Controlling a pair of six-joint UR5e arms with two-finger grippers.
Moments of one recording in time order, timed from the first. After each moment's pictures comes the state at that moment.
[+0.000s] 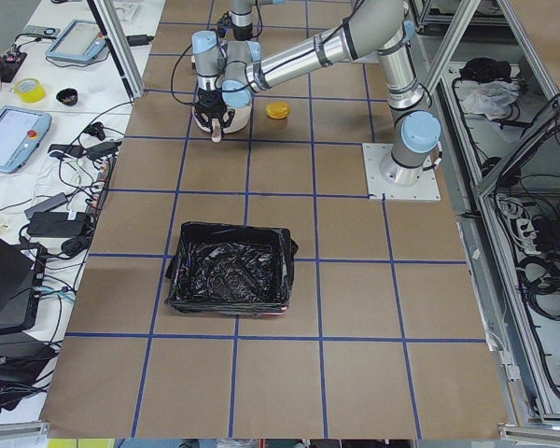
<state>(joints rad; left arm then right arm) -1.59 -2.10 -1.52 -1.10 1.84 -1.62 1.81 -1.08 1.63 -2.12 -1.55 0.28</state>
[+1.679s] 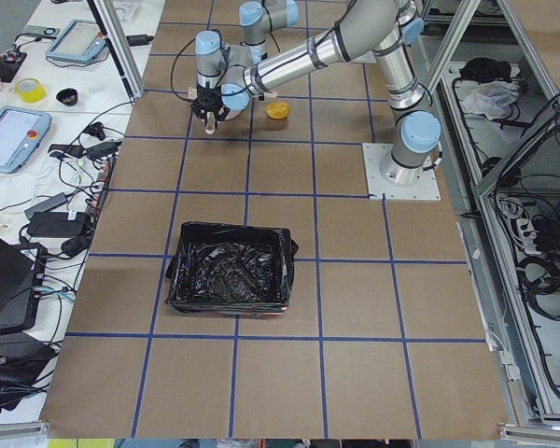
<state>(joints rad) -1.63 -2.15 -1.53 -0.92 1.66 -1.60 2.02 -1.03 1.53 -2.04 -1.44 0.65</state>
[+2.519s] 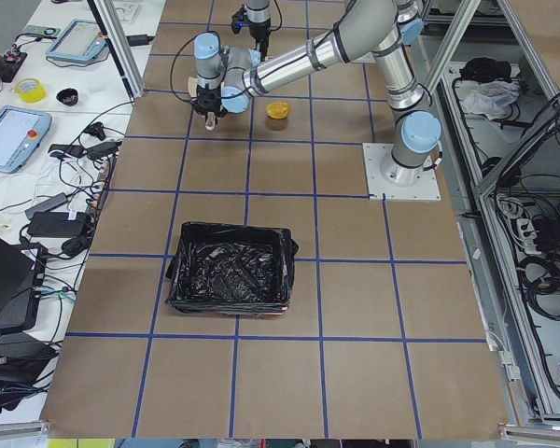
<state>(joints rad) -1.61 -2.14 -1.52 -0.93 1.56 -1.59 1.99 -1.21 1.50 -1.79 -1.61 0.61</state>
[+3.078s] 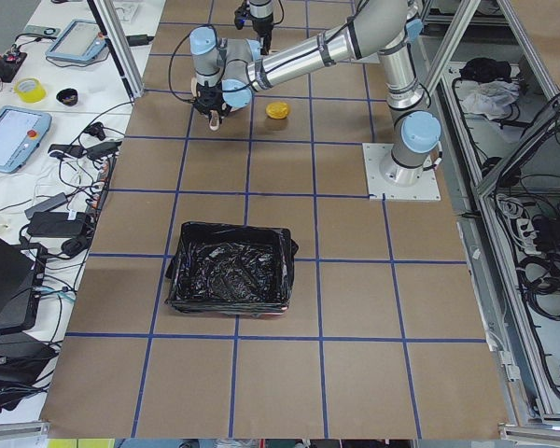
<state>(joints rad) -1.56 -2.06 -1.51 -1.13 1.57 -1.54 1.98 -1.23 1.54 -1.76 -1.62 0.58</state>
